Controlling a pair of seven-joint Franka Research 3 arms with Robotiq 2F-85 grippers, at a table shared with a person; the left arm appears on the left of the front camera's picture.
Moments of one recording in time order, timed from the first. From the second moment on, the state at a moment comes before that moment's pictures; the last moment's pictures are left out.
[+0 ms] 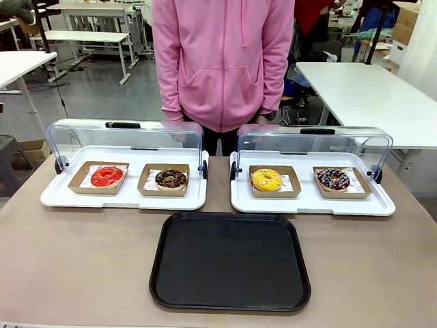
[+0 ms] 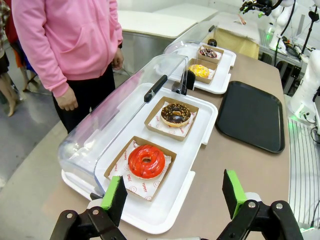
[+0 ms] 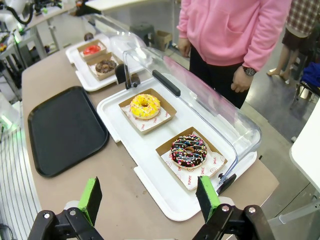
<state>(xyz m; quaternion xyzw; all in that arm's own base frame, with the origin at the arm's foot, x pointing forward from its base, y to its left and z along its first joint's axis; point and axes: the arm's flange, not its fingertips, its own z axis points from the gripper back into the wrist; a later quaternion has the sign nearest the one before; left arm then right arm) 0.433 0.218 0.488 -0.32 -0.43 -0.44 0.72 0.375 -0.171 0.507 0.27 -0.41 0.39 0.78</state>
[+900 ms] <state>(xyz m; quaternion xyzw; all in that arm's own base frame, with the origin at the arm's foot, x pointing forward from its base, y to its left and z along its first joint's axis) 0.433 0.218 0.488 -0.32 -0.43 -0.44 0.72 0.375 -0.171 0.507 0.27 -0.41 0.39 0.78</state>
